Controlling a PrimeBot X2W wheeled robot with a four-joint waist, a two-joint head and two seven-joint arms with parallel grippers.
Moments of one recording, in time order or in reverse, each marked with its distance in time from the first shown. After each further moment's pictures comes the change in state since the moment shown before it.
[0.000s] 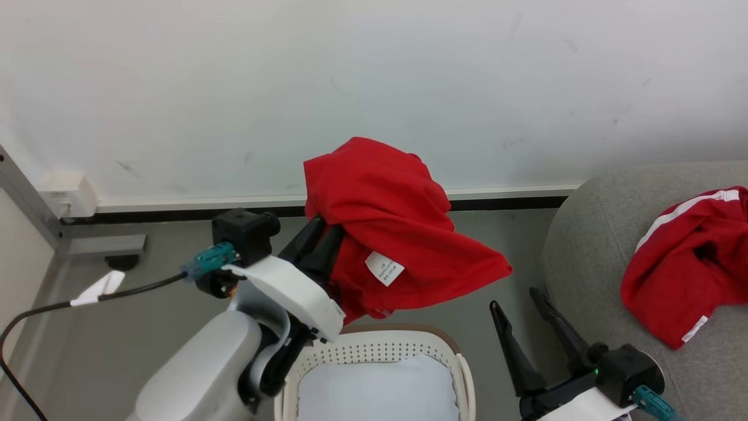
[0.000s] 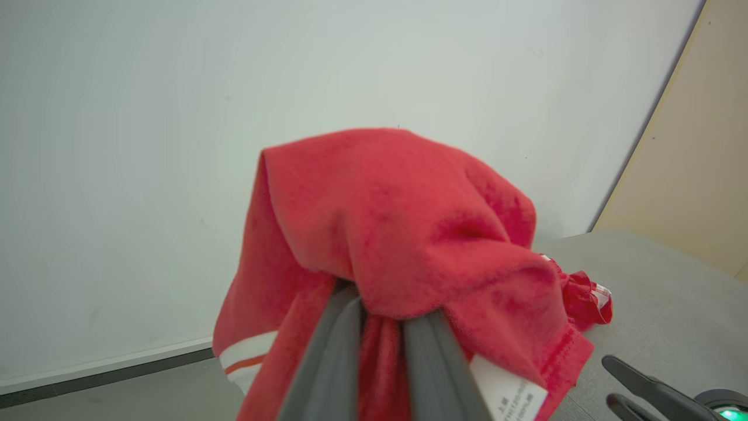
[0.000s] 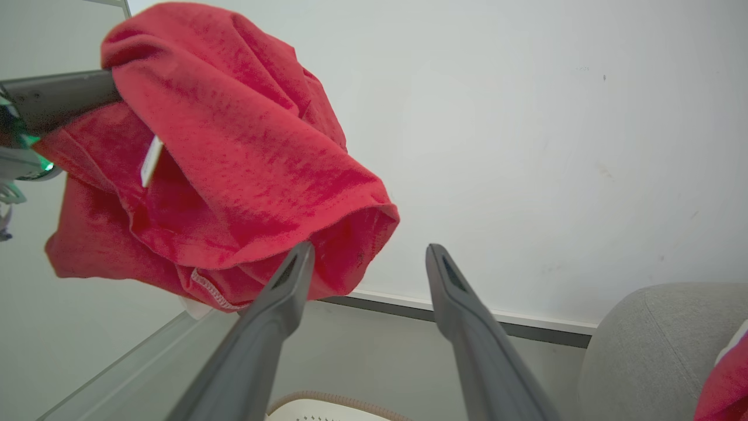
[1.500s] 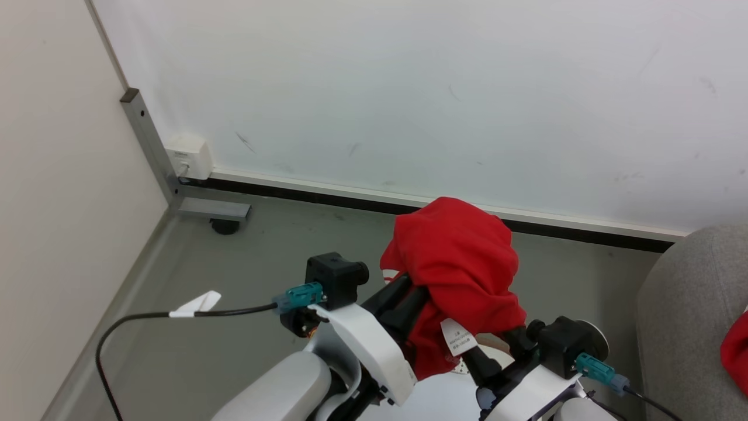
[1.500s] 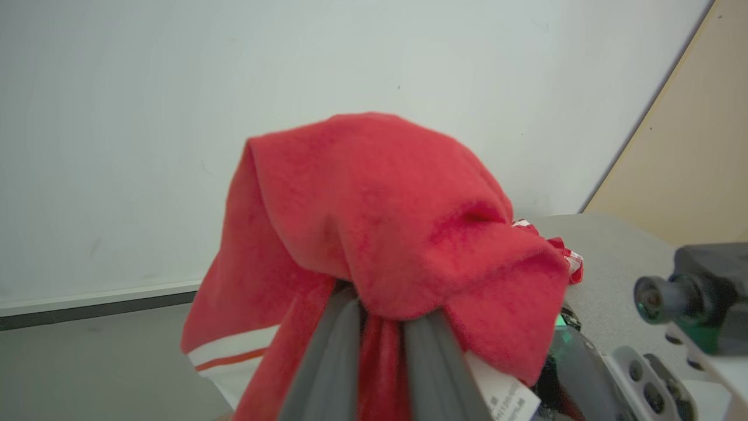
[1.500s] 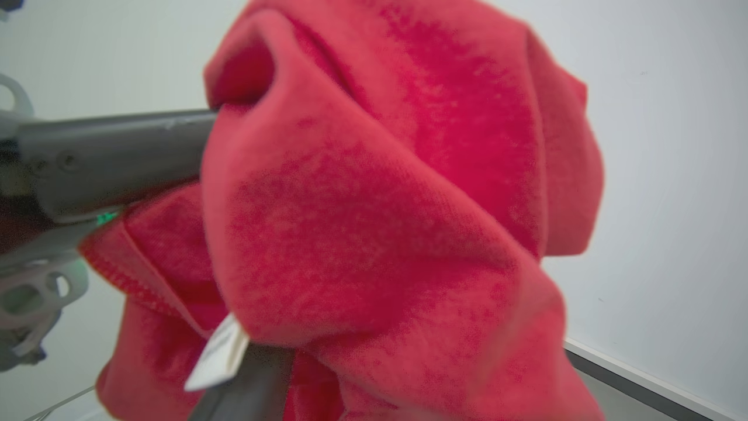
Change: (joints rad) left arm 0.032 -0.110 -0.154 0.008 -0.025 -0.060 0.035; right arm -0.204 -0.052 0.301 0.129 0.156 0.000 0.000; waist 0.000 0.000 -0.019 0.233
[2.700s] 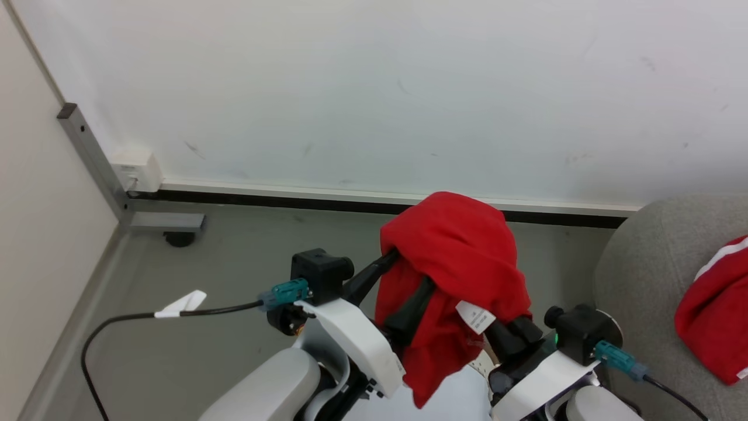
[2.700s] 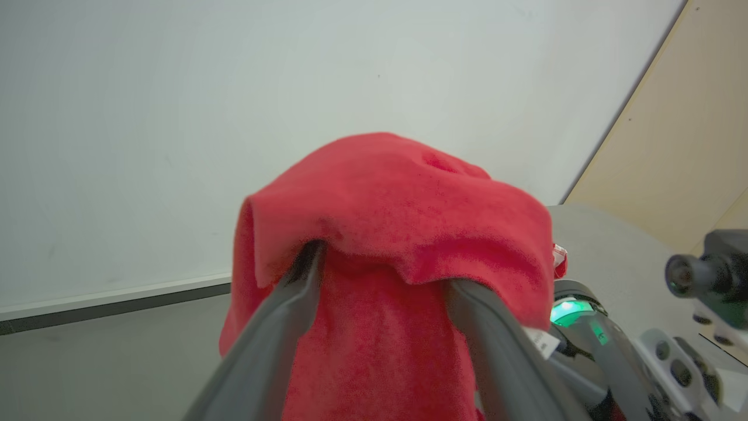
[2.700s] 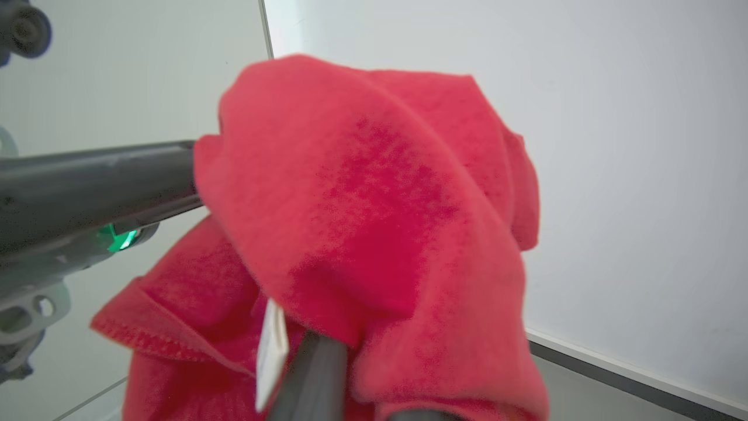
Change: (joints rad) left arm -0.001 0.024 0.012 0.002 -0.016 0.024 -0.009; right arm -0.005 -0.004 -0.046 -0.010 0.012 0.000 0.000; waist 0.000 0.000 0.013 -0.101
